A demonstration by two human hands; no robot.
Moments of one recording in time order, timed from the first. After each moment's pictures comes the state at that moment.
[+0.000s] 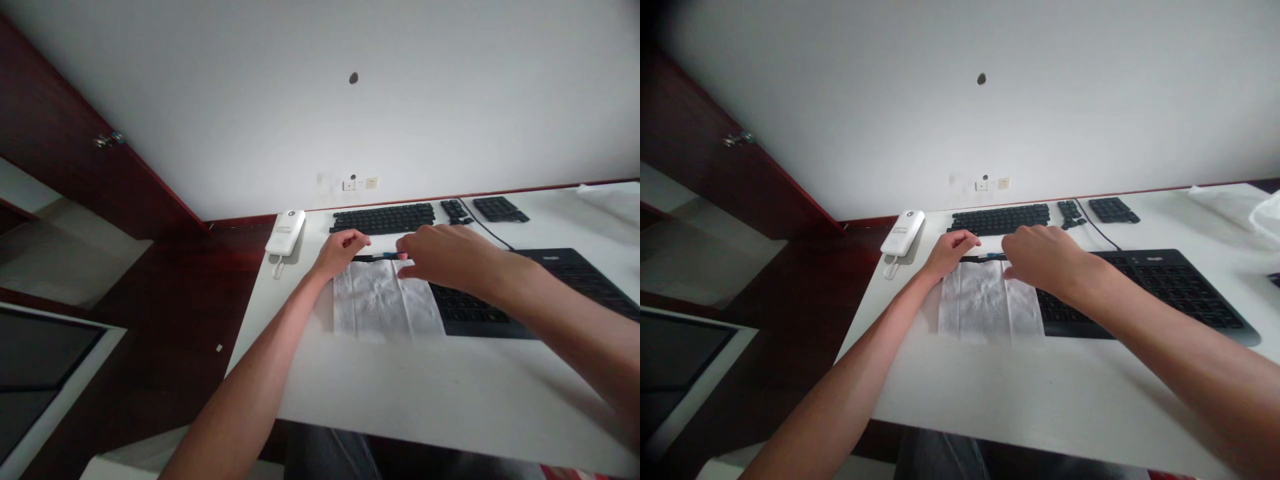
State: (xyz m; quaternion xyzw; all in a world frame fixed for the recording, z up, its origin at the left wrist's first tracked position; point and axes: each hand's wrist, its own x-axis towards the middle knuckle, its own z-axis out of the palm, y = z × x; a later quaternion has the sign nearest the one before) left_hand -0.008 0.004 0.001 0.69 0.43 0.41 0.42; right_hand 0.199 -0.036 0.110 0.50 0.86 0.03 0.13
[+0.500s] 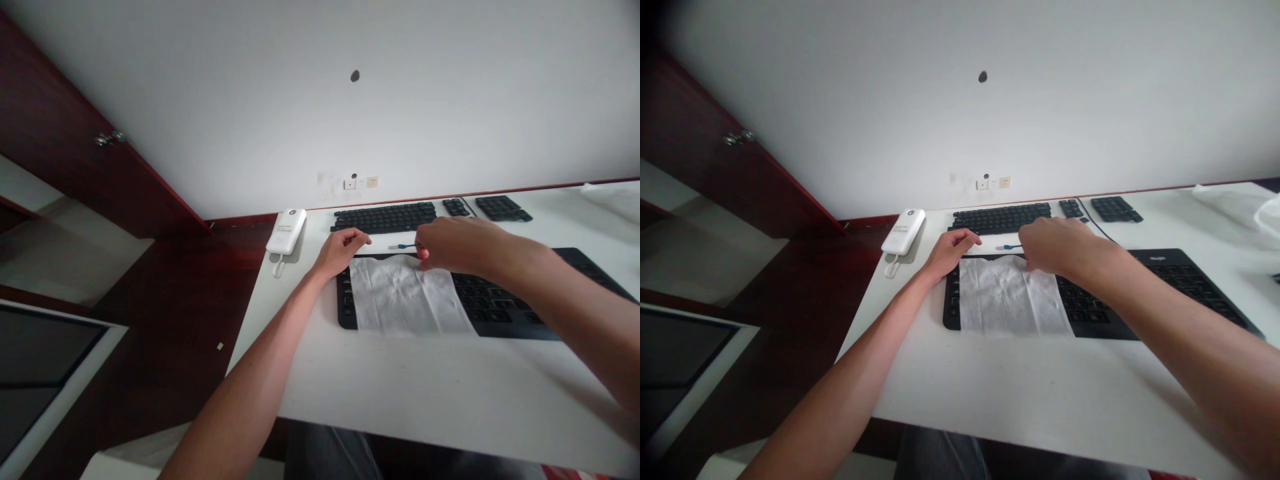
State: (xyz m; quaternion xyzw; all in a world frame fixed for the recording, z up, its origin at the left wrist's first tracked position) left_hand -0.010 0.005 -0.003 0.69 0.42 0.42 0.41; right_hand 0.219 -0.011 0.107 0.56 0.81 -0.04 0.17
